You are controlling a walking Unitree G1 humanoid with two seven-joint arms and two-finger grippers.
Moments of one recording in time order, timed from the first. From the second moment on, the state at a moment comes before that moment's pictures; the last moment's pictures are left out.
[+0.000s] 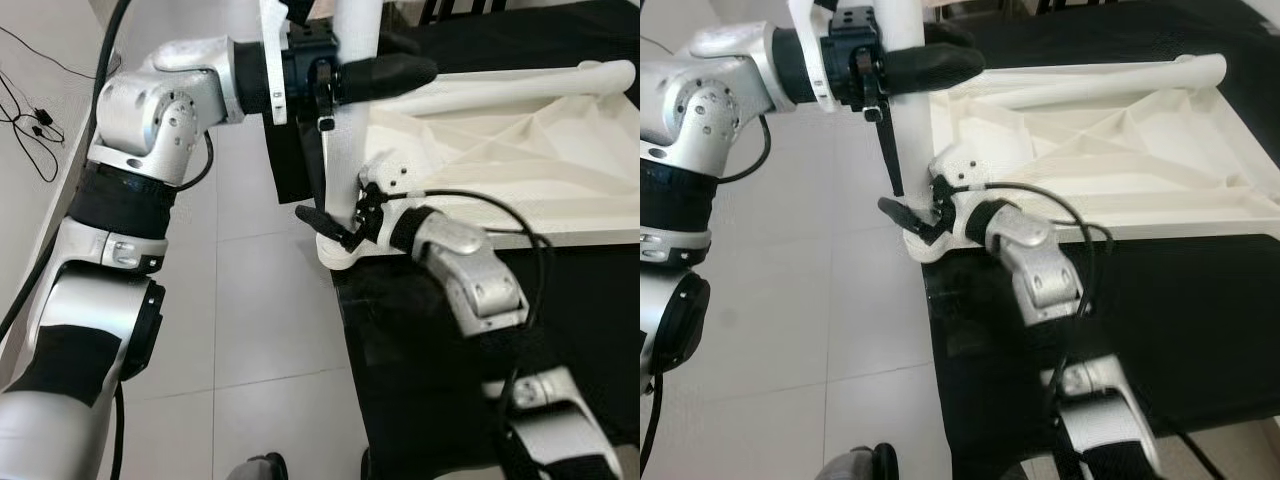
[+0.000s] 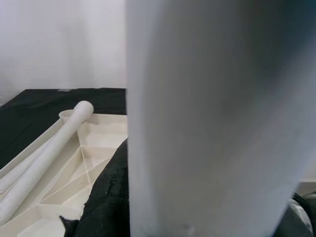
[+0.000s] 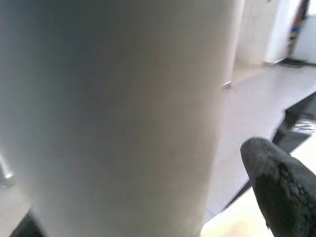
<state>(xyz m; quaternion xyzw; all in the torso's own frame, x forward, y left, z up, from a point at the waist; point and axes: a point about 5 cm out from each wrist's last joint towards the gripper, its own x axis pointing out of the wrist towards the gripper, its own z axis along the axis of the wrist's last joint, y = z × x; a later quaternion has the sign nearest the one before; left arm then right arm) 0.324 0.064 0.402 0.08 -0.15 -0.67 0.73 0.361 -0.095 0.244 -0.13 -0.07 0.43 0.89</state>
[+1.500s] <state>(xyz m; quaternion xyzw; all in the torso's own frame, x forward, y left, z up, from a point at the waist) 0.323 0.076 0.384 0.06 -0.15 -0.63 0.76 0.384 -0.084 0.239 -0.05 -0.03 0.47 0.88</state>
